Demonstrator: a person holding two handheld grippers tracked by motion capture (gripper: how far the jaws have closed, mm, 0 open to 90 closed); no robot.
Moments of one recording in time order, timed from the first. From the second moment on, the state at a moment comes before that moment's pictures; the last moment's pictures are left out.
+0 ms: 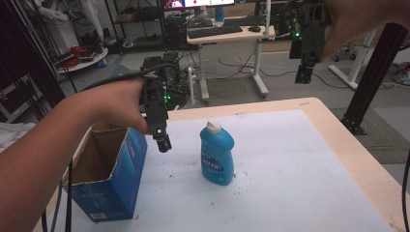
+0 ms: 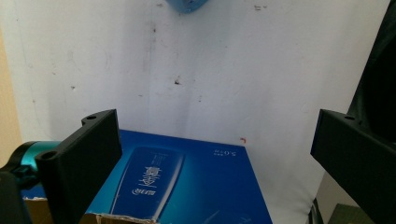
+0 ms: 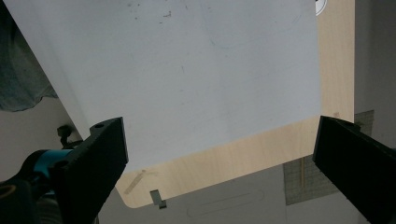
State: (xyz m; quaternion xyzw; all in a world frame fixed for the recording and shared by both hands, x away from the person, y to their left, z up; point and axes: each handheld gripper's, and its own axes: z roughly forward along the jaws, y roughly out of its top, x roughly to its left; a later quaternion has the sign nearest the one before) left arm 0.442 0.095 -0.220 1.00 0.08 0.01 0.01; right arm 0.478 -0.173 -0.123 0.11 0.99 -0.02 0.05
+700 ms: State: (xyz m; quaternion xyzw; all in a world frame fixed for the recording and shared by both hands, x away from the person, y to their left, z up) left arm 0.440 0.095 -0.223 1.00 0.07 0.01 0.01; right arm 0.469 -0.181 -0.128 0.13 0.99 -0.01 0.06
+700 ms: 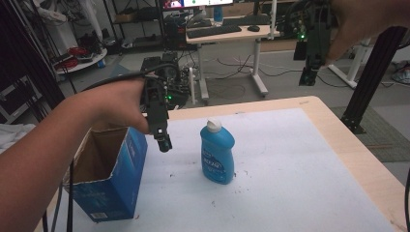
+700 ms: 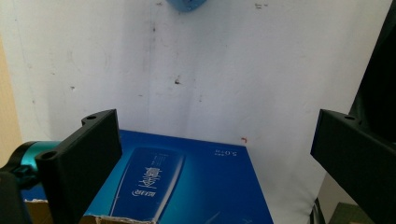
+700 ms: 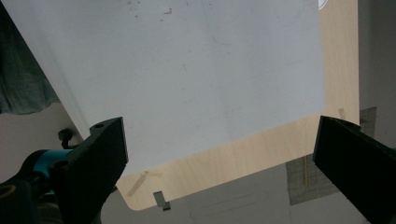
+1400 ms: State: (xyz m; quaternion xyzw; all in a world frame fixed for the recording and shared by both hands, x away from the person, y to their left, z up) left arm 0.434 0.098 -0.219 1.00 0.07 0.01 0.01; right arm 0.442 -0.207 -0.144 0.14 0.98 0.11 0.04
